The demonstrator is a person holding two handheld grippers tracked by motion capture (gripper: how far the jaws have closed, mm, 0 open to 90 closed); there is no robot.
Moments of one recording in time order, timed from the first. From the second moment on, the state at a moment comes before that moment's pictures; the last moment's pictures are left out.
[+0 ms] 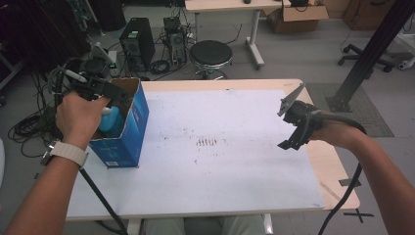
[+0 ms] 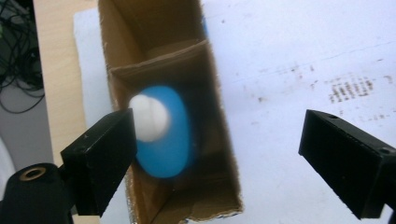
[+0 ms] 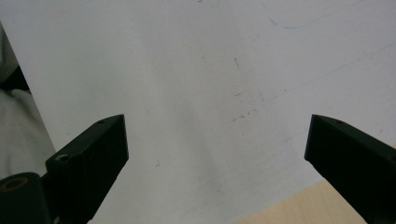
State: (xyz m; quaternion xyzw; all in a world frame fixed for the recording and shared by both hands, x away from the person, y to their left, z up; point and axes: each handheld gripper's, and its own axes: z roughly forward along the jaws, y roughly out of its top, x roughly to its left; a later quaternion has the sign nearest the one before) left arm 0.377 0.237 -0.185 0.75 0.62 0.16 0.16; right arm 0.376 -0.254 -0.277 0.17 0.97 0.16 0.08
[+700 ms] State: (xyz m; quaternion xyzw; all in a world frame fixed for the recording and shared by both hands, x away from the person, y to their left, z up) left arm 0.372 0.181 -0.173 0.82 0.52 0.14 0.18; right arm 0.372 -0.254 -0.272 0.17 0.97 0.16 0.08
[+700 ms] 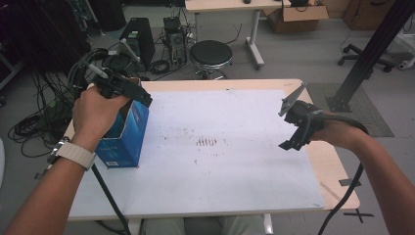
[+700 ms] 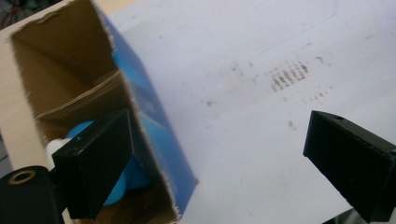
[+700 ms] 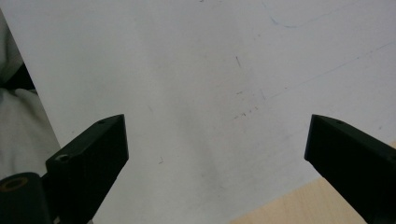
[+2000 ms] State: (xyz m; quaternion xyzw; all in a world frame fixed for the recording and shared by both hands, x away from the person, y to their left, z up) left arm 0.365 0.083 -0.204 0.95 0.26 0.08 0.13; right arm 0.408 -0.226 -0.250 0.17 0.97 0.16 0.08
